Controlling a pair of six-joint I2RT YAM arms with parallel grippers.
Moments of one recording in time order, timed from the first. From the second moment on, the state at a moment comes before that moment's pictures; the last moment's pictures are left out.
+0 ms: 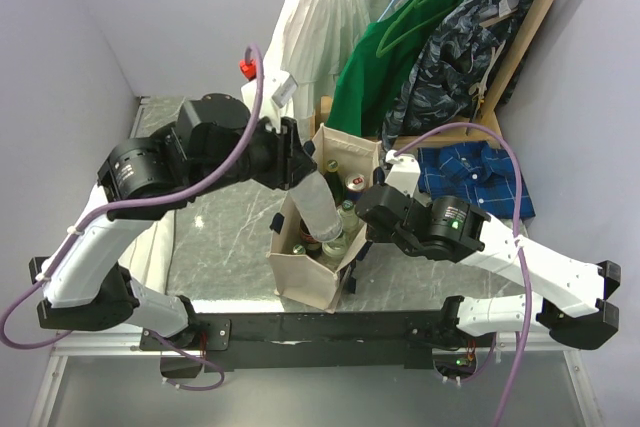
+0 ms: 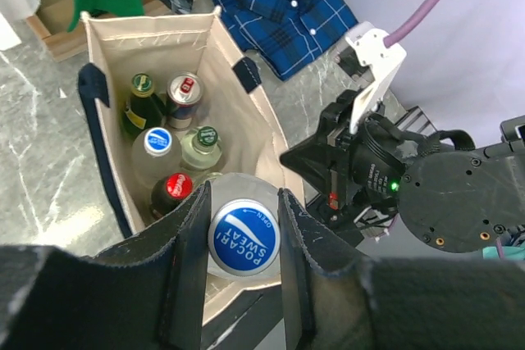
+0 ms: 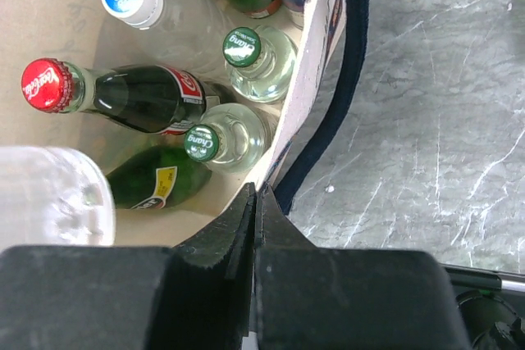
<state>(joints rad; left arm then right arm) -1.05 1.41 2.18 -1.17 -0.19 -0.47 1.14 1.12 1.32 -1.16 0.60 0.98</state>
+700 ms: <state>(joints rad) -1.24 1.38 1.99 -1.11 -0.30 -0.55 1.12 1.17 1.39 -1.21 0.59 0.93</state>
